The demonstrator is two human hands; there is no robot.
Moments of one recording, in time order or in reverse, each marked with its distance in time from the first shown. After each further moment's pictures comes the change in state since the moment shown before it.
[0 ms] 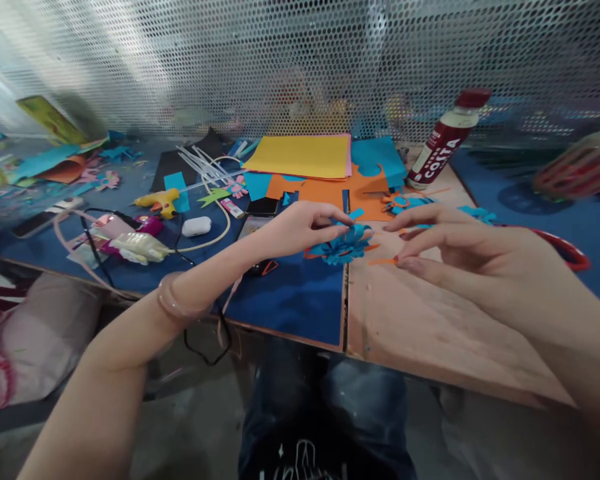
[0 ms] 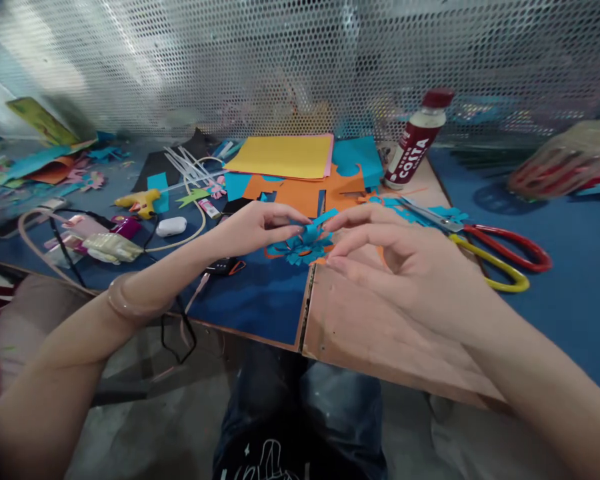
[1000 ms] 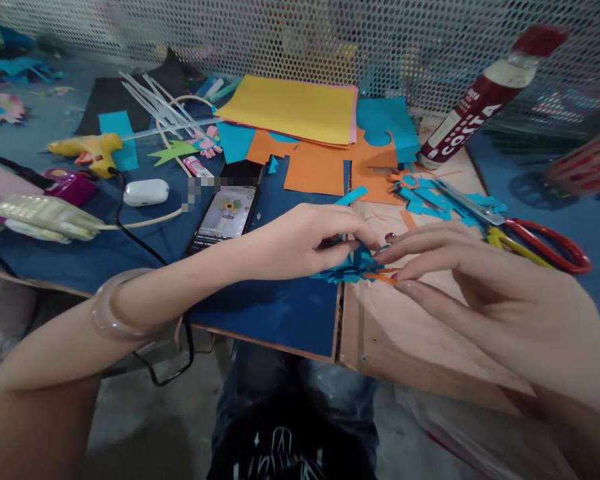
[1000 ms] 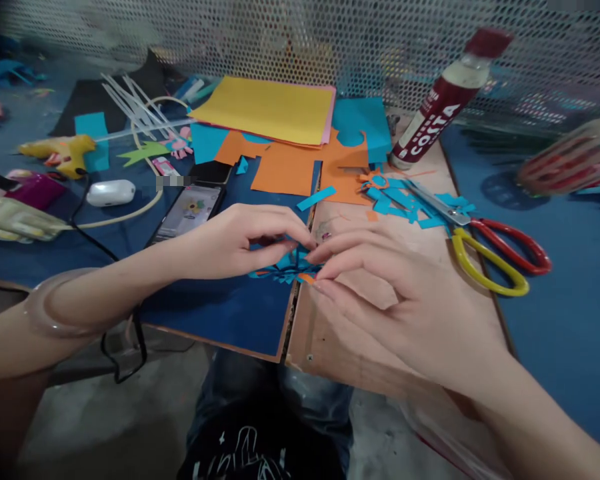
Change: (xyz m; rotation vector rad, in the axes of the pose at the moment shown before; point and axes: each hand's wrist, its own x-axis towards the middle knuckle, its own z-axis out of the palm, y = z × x) left_hand -0.007 -0.009 0.020 0.132 -0.033 0.394; right_hand -0.008 0.004 0.019 -0.019 -0.144 0.074
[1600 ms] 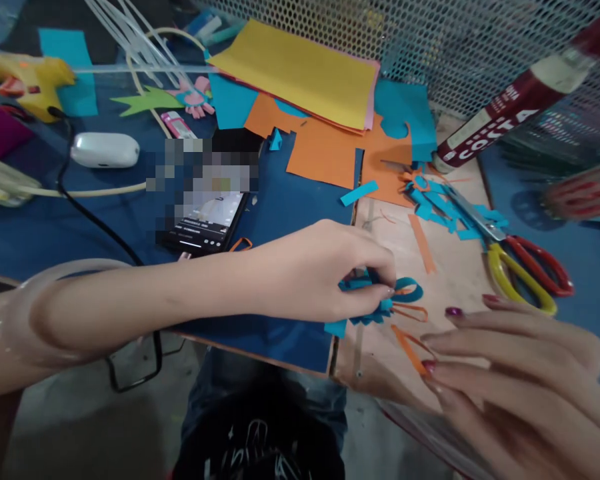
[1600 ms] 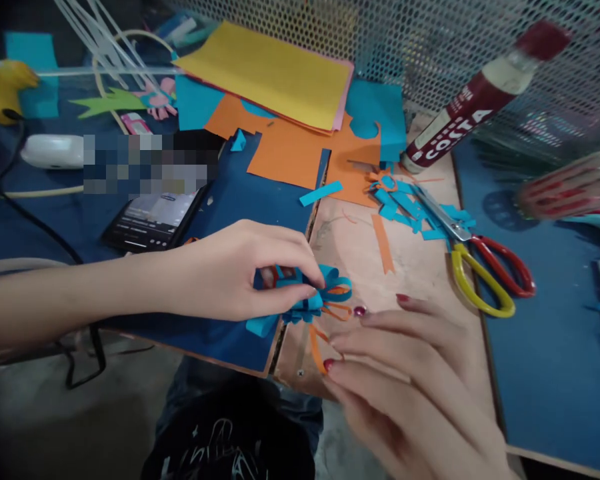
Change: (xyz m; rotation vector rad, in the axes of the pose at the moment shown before) left_hand -0.004 0.010 0.019 -0.171 0.007 -0.160; right_hand -0.036 -0.016 0.004 -0.403 0.031 -0.252
